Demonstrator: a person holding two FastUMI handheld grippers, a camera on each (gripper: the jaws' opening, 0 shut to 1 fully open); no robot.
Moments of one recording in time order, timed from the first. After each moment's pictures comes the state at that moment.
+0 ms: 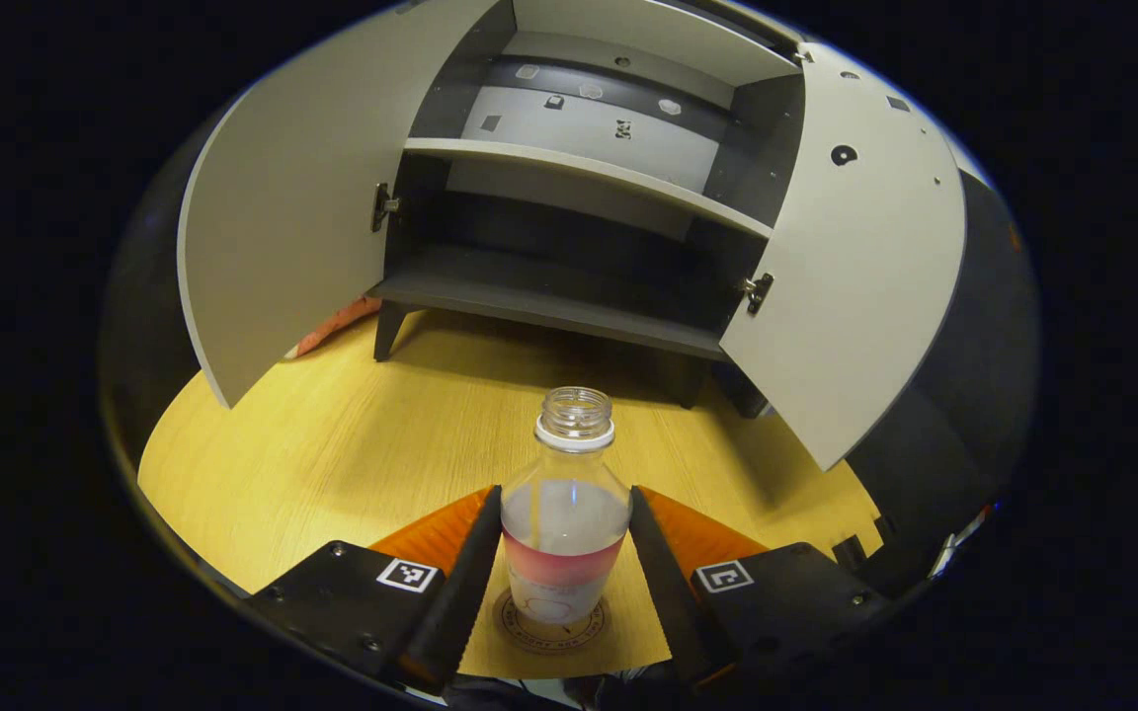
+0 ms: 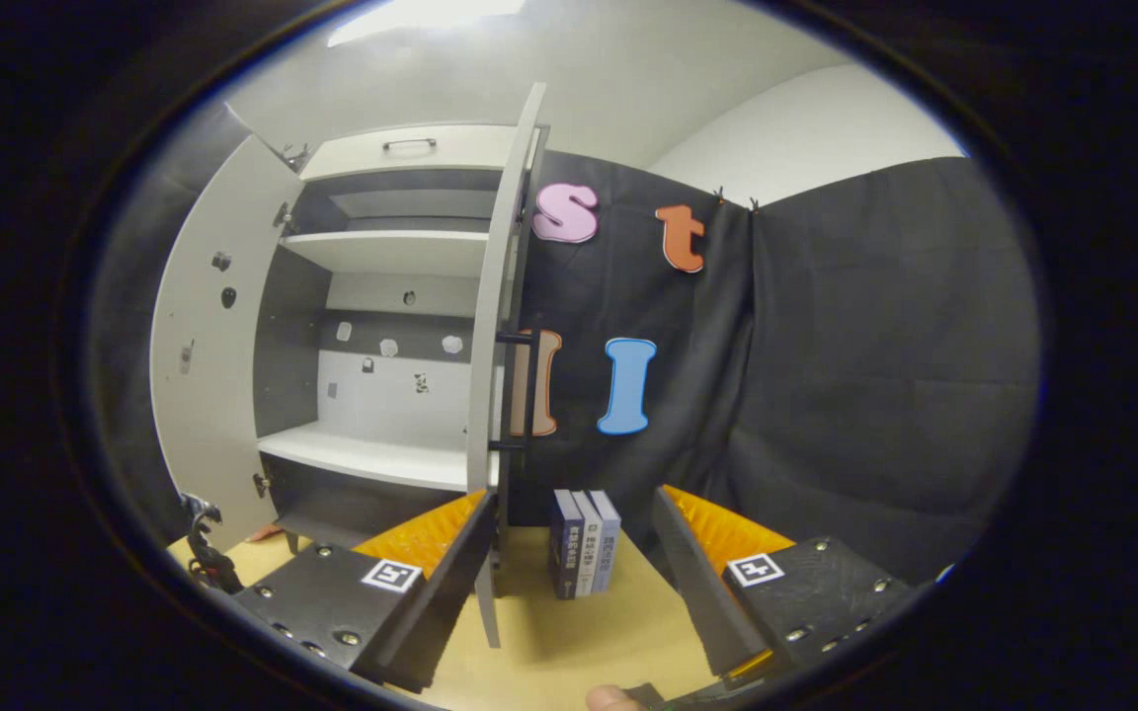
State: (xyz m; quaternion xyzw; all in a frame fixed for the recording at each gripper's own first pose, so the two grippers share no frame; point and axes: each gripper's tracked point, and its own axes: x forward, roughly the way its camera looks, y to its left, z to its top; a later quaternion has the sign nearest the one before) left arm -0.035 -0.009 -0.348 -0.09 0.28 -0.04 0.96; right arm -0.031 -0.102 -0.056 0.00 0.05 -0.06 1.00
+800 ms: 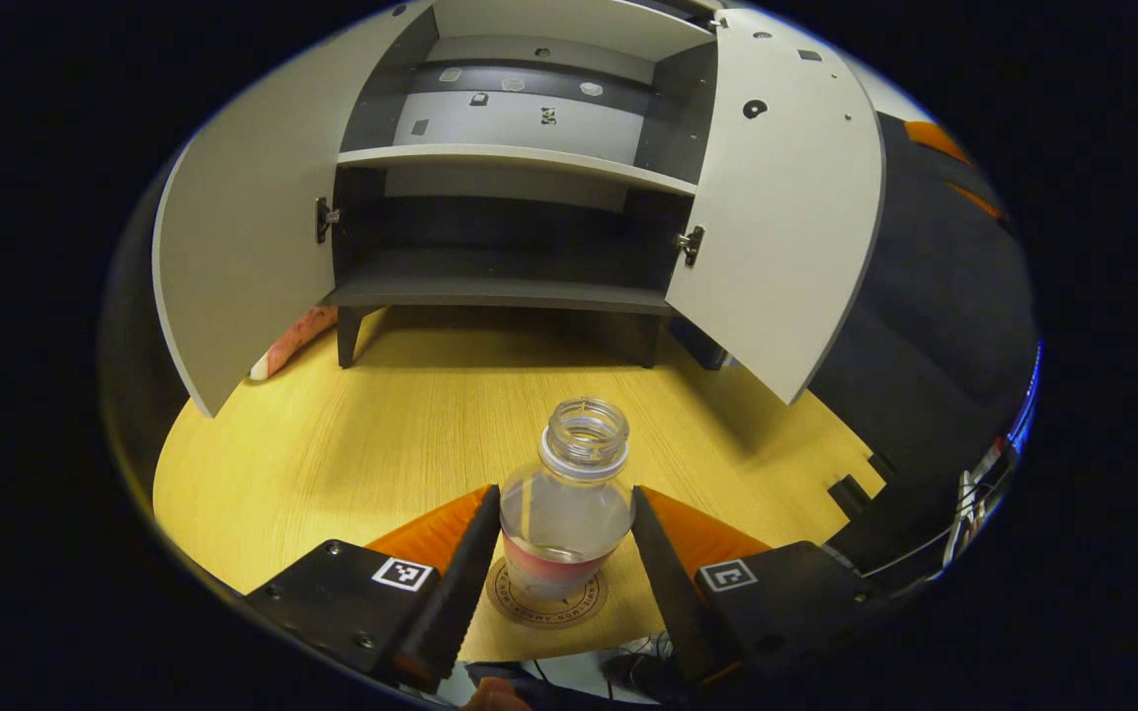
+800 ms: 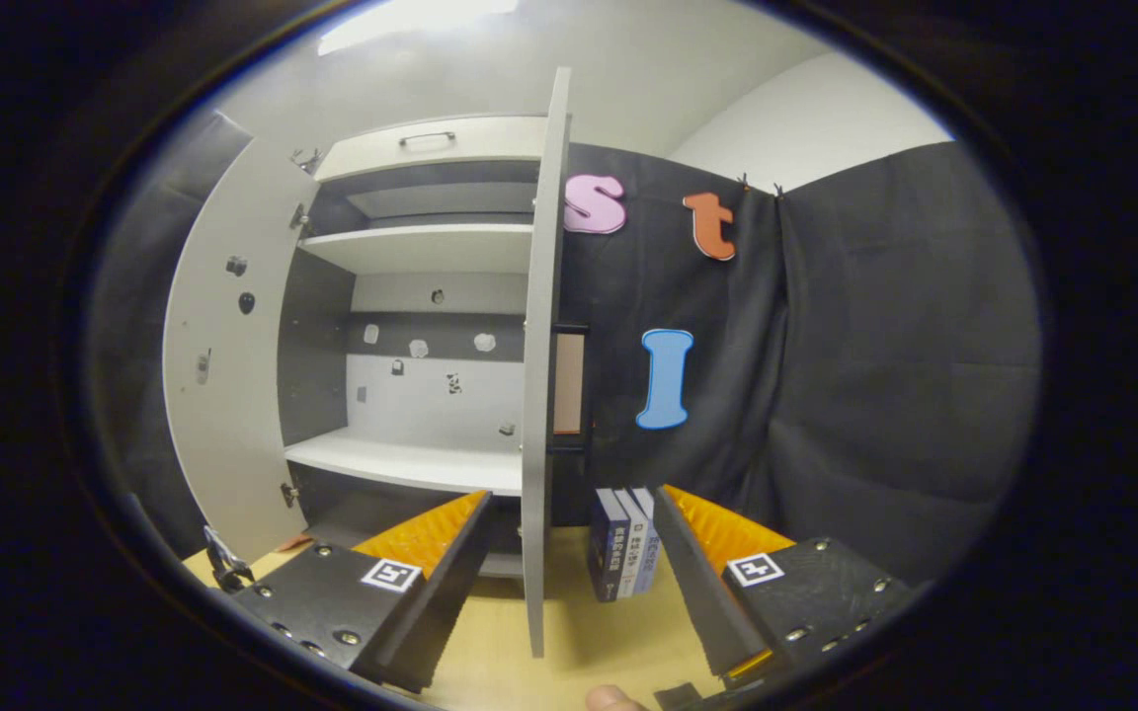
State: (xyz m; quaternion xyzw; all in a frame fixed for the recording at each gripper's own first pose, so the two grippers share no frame) left arm -0.064 -0.028 -0.352 -0.02 0.29 -0.10 0.95; right arm -0.001 -0.063 -0.070 0.03 0.06 -0.02 1.00
